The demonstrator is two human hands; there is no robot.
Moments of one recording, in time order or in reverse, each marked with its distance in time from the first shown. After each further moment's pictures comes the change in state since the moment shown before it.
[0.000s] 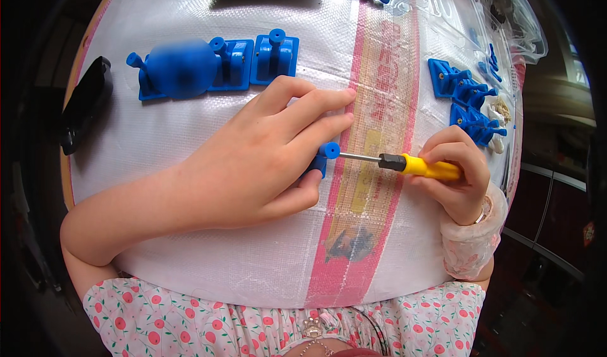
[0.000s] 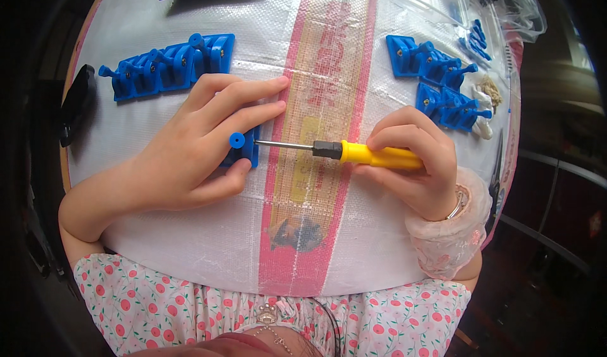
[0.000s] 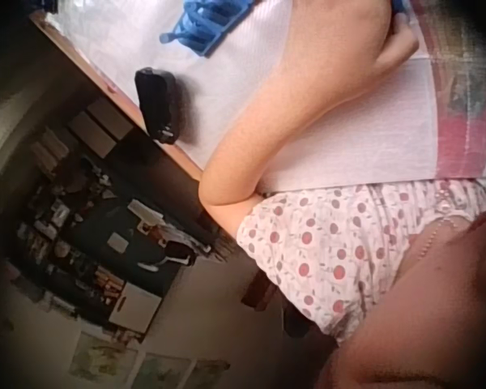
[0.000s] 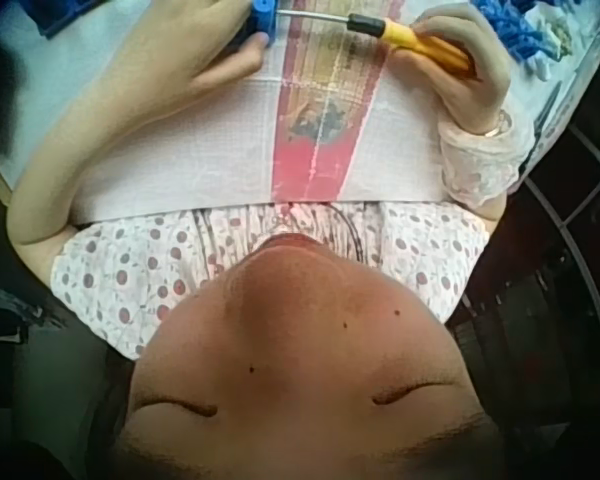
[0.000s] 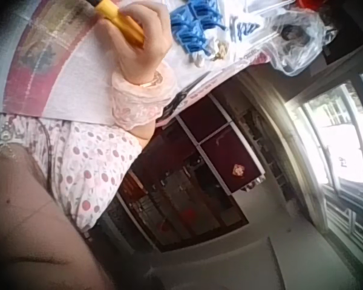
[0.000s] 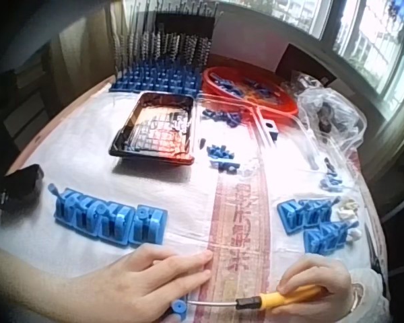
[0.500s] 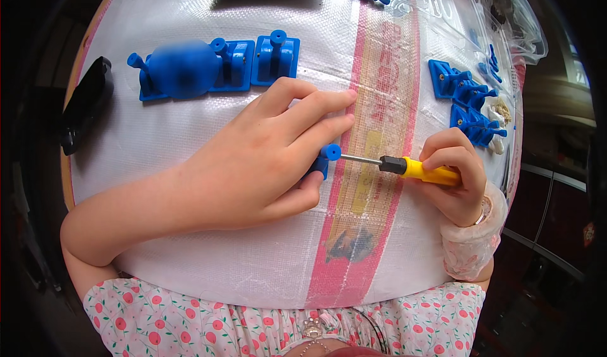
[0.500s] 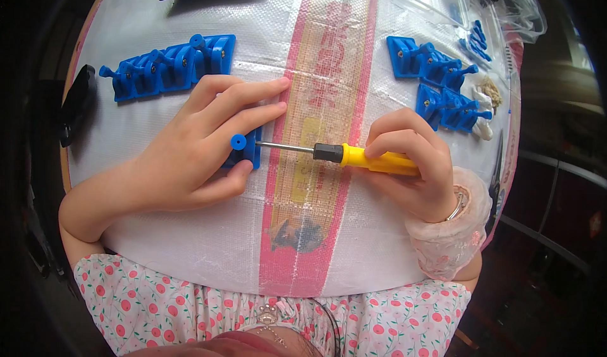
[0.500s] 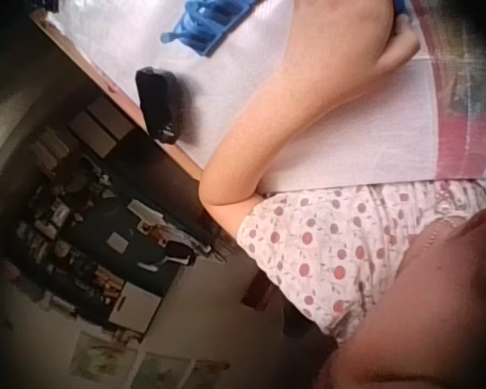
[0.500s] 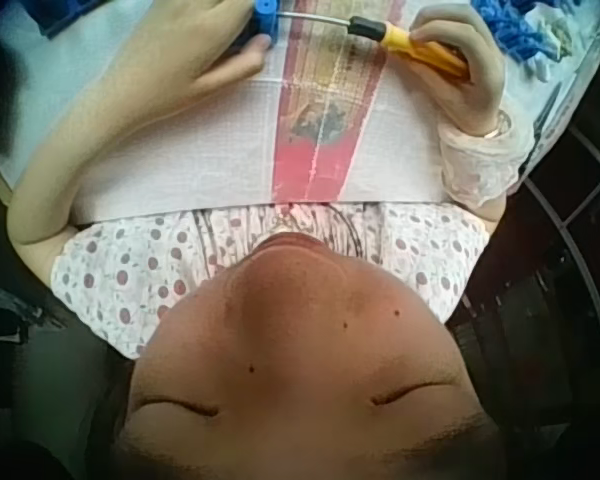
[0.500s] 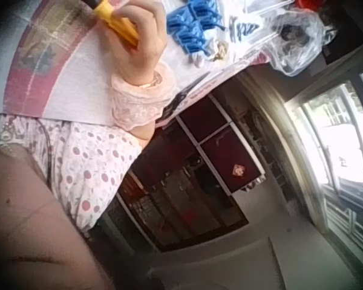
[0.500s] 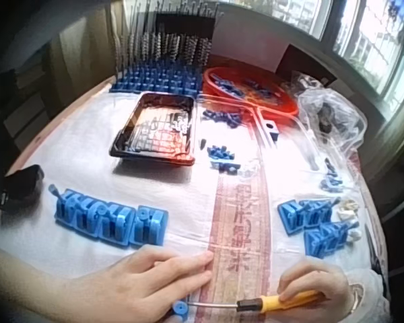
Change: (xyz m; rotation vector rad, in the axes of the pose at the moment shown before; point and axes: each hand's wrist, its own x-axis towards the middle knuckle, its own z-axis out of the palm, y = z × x) left_hand 0.000 0.000 0.000 0.005 -0.004 -0.006; right_hand 0.001 0.000 0.005 -0.007 0.014 -0.054
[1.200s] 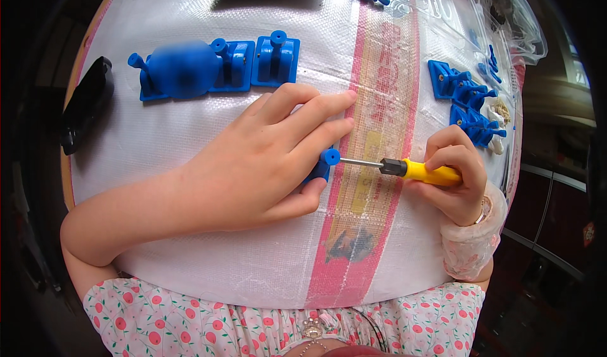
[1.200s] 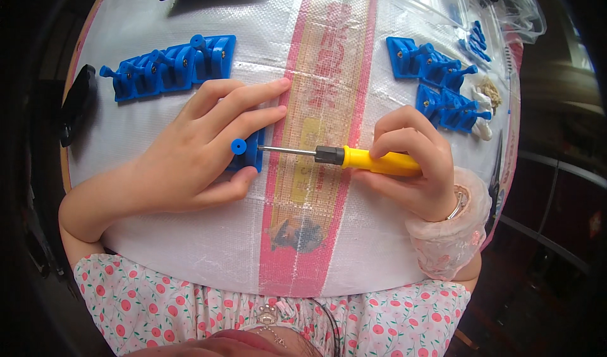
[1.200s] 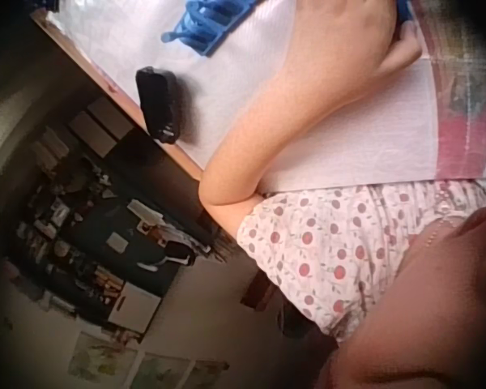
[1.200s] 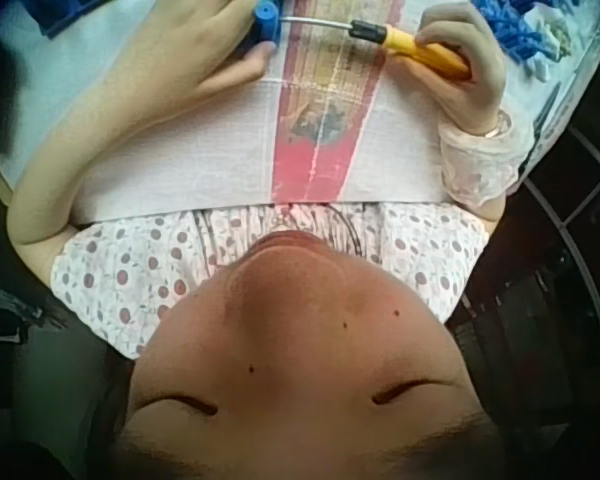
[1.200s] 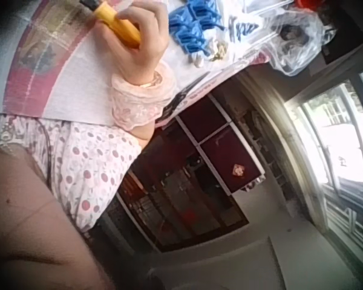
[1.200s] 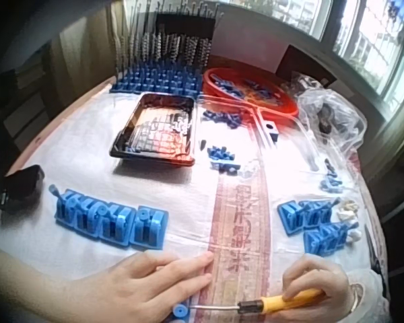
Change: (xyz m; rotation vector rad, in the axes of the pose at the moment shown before) left_hand -0.001 0.002 0.001 0.033 -0.014 0.000; right_hand 0.002 -0.001 -0.004 -0.003 0.004 0.030
